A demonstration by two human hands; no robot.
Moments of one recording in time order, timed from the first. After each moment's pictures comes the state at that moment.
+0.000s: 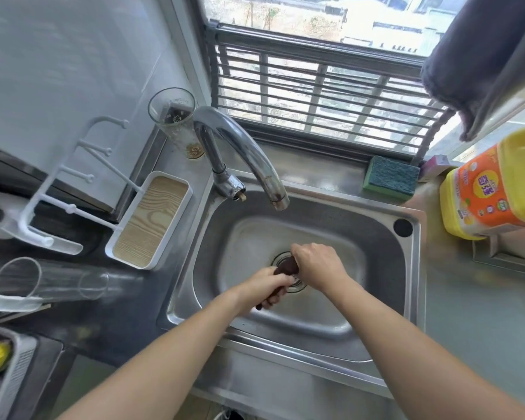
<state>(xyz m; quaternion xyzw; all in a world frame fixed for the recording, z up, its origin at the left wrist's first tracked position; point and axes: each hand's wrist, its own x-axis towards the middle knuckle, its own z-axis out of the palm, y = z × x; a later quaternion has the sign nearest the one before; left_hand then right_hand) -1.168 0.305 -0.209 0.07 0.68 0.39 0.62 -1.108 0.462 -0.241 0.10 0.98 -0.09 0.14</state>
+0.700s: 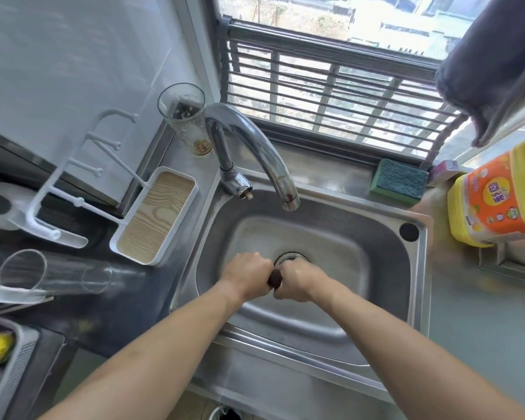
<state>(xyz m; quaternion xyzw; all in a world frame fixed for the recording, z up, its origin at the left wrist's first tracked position) -1.199 0.296 -0.203 0.47 0.84 -0.05 0.26 -1.124 0.422 -0.210 0.13 0.89 -0.23 0.38</state>
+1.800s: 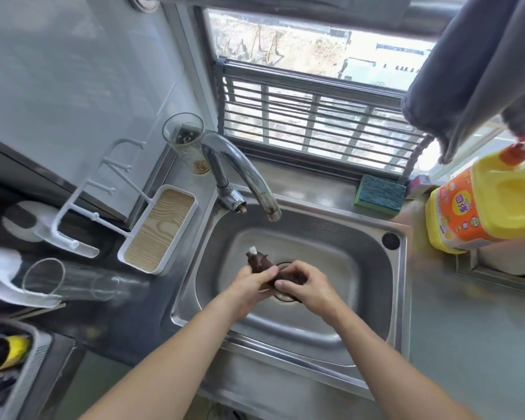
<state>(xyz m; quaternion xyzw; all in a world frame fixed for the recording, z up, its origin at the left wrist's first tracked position) -1.169 0.299 -0.194 -0.16 0.58 0.61 0.51 -1.069 0.441 -0.201 0.29 0.74 -0.60 0.09</state>
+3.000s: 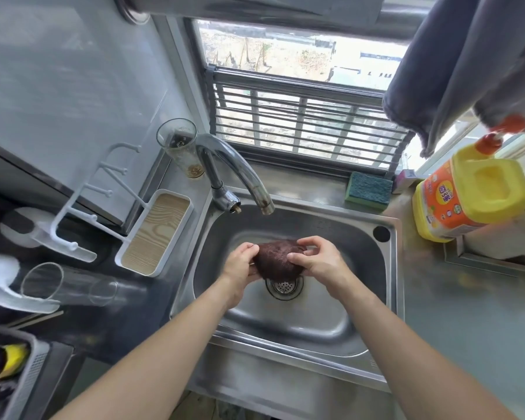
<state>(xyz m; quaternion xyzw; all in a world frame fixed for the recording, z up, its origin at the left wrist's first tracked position) -1.188 0.307 -0.169 -0.09 0.66 0.60 0.44 -1.085 0.464 -0.161 0.42 0.61 -0.67 0.03</state>
